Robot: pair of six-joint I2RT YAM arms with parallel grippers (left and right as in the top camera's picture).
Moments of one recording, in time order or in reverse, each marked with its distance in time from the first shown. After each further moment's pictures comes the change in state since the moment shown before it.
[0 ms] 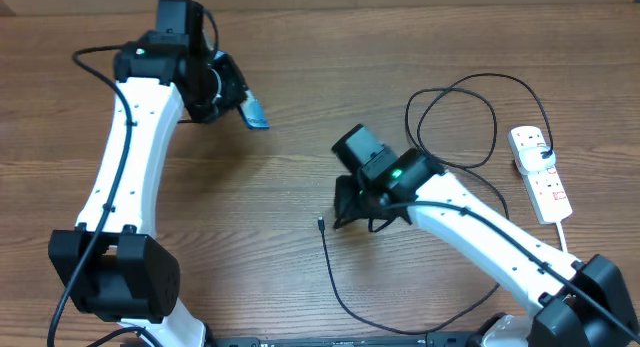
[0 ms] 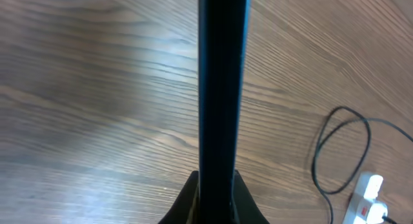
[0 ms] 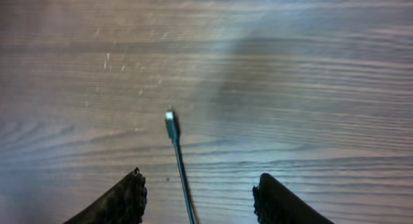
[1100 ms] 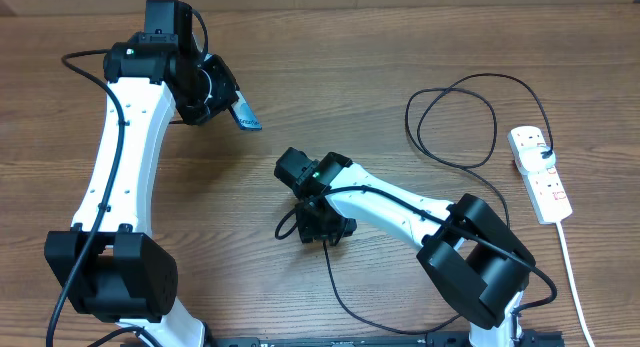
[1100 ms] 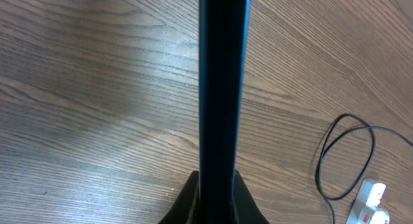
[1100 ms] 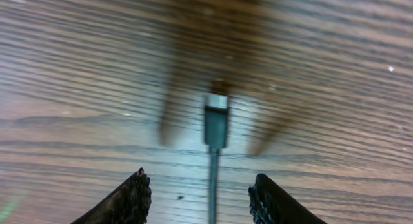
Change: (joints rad) left arm 0.026 0.000 0.000 -0.014 -0.006 0.000; right arm 0.154 0.405 0.182 -0.060 -0.075 -0.050
